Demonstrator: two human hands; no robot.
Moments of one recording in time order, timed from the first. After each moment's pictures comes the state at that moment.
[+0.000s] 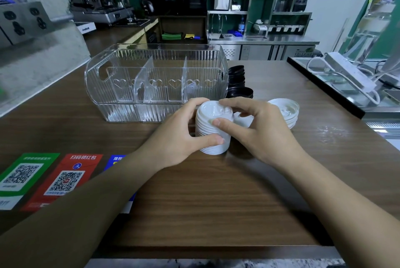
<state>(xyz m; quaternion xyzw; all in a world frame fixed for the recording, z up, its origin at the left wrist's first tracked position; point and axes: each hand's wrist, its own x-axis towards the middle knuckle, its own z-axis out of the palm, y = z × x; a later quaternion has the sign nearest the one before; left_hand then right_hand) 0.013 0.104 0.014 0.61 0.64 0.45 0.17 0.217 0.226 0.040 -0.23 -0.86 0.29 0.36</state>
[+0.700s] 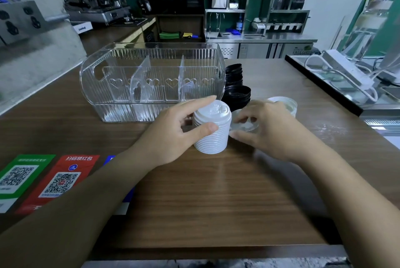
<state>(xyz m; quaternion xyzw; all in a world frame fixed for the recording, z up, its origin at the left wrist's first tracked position) 0.012 0.099 0.024 0.63 0.62 0.45 0.15 0.238 0.257 0.043 -0.25 -0.94 0.10 0.22</state>
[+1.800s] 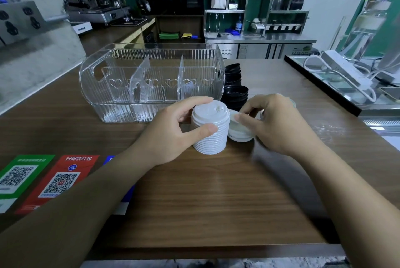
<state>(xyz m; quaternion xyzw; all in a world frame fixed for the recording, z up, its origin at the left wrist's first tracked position) 0.008 0.101 0.020 0.62 0.62 0.46 0.14 0.239 0.246 0.059 -0.31 -0.87 0.24 0.30</state>
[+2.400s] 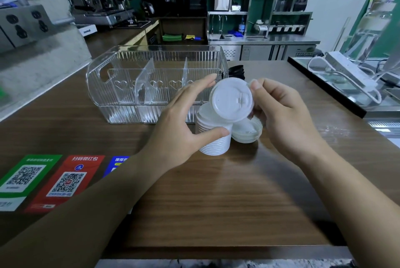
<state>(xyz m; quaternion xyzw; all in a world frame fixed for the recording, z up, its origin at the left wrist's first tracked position) 0.031 0.097 0.031 0.63 0.60 0.49 -0.02 0.229 0.228 0.068 -0.18 -0.74 0.50 0.42</state>
